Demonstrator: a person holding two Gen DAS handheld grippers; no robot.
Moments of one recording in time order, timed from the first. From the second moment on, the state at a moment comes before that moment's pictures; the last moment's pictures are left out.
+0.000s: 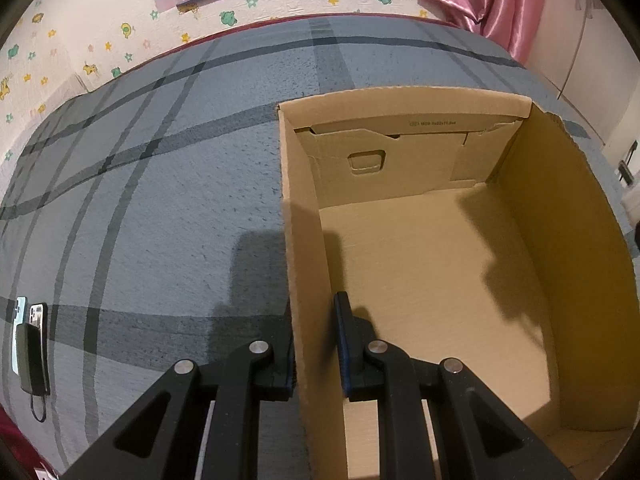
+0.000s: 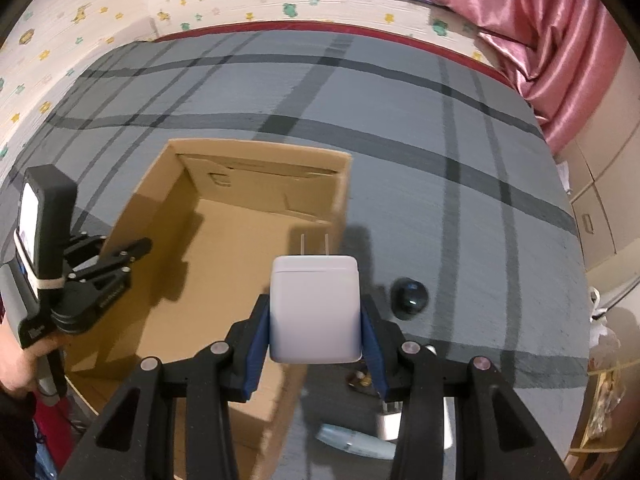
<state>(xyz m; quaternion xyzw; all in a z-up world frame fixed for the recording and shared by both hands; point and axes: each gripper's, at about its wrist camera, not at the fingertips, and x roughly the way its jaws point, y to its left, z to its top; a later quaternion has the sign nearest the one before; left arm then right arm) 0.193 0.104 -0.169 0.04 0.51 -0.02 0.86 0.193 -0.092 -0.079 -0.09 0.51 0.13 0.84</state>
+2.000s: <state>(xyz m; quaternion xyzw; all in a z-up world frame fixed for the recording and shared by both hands) 0.191 0.101 -0.172 0.04 0.51 -0.02 0.86 0.228 -0.005 -0.184 -0.08 0.61 0.14 0.78</state>
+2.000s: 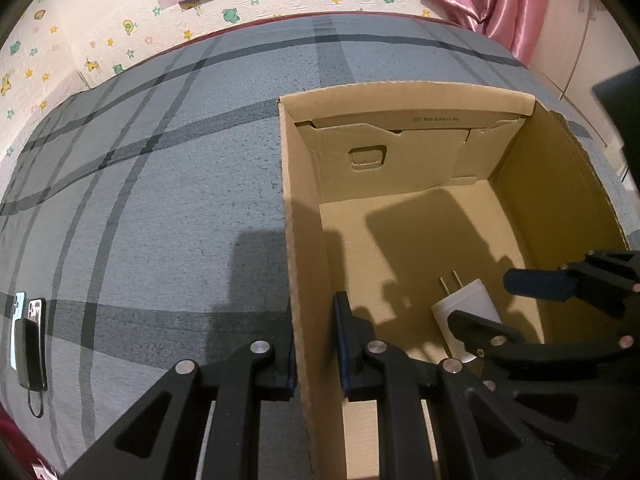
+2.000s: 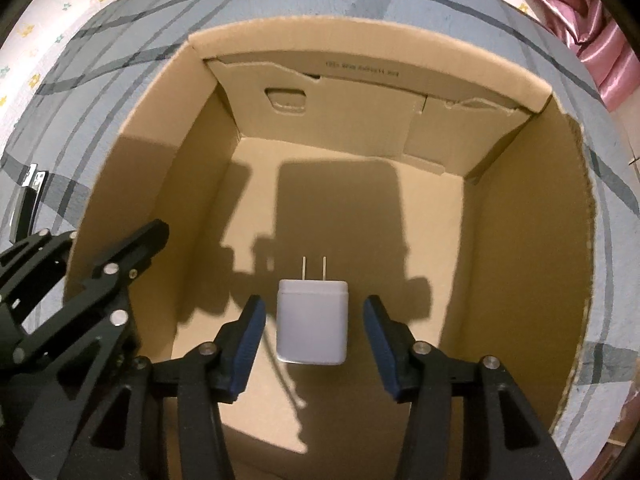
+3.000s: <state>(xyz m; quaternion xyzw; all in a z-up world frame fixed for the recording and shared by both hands) 0.192 0.095 -0.170 0.05 0.52 -0.01 0.85 0.214 -0.052 -0.087 -0.07 0.52 0.11 0.84</state>
